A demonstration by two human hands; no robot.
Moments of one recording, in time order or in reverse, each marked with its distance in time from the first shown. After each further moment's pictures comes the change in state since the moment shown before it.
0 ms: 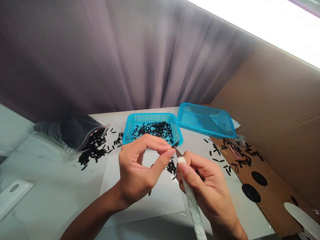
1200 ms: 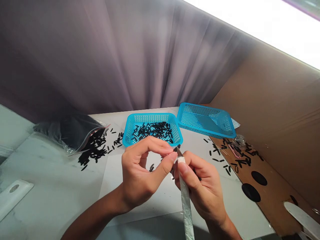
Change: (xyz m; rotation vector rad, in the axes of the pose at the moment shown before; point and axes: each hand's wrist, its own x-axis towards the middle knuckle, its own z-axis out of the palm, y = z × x) left_hand -0.004 0.005 0.004 -0.121 0.004 -0.081; right_hand 0.000 0.015 0.006 0.034 0.056 -0.109
